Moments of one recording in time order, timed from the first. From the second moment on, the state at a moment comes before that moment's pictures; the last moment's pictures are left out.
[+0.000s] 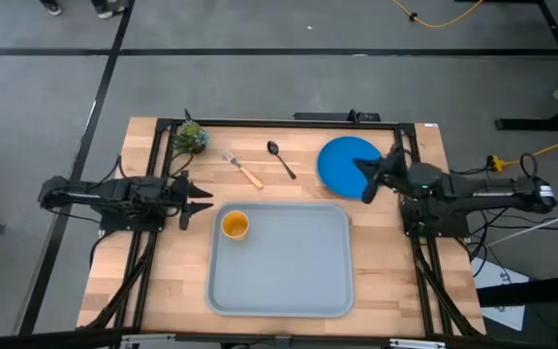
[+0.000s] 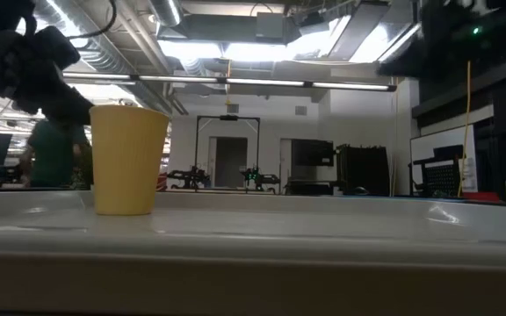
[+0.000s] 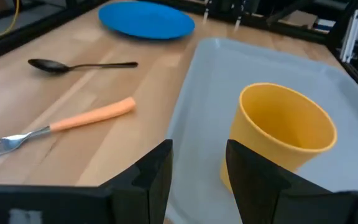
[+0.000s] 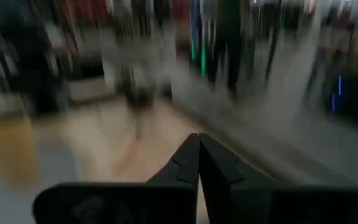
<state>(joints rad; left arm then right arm) -0.05 0.10 0.12 -0.33 -0.17 -0.25 -0.04 0.56 0.37 0.02 0.52 0.10</state>
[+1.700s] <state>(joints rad) -0.04 0.03 0.09 -0.26 -0.19 -0.10 -0.12 0.98 0.47 -0.40 0.44 0.42</state>
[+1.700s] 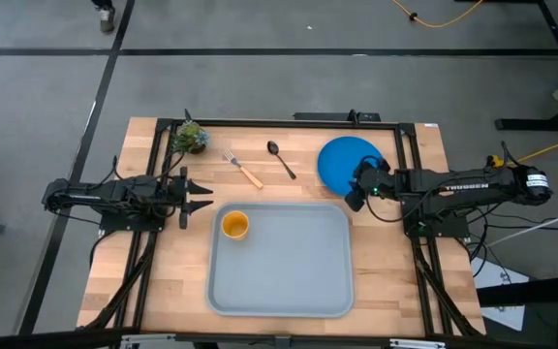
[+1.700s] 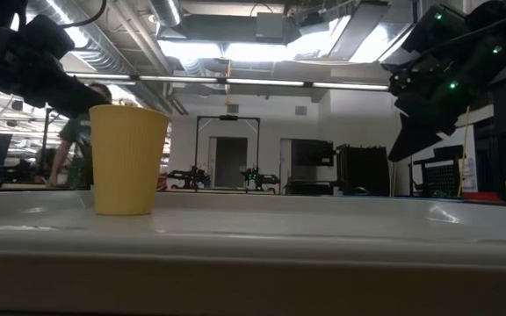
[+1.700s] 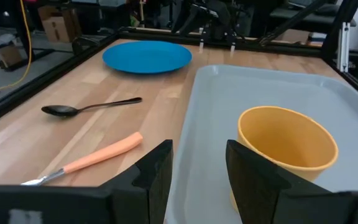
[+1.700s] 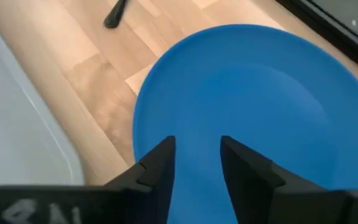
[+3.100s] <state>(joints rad) -0.04 0.03 0.09 -0.26 -0.19 -0.08 -0.11 1.31 0.47 -0.49 0.42 0.12</state>
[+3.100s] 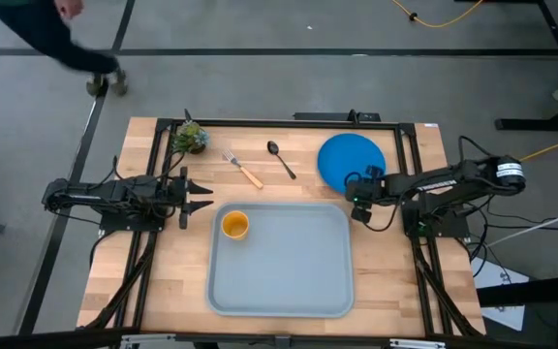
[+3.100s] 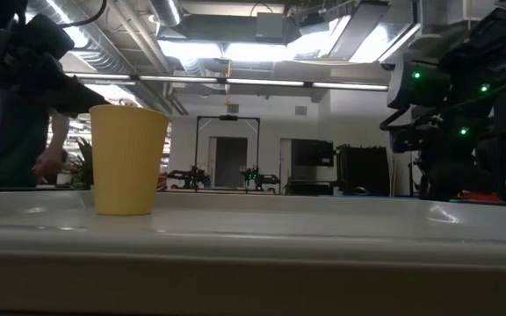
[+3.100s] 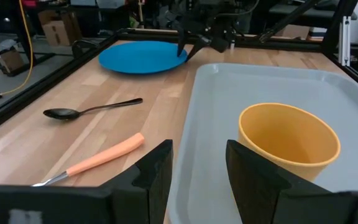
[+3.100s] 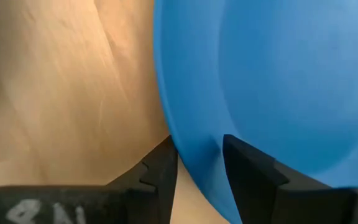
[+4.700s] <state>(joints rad) -0.04 0.03 0.09 -0.27 -0.16 -0.08 0.74 1.67 1.34 -0.80 0.36 0.36</state>
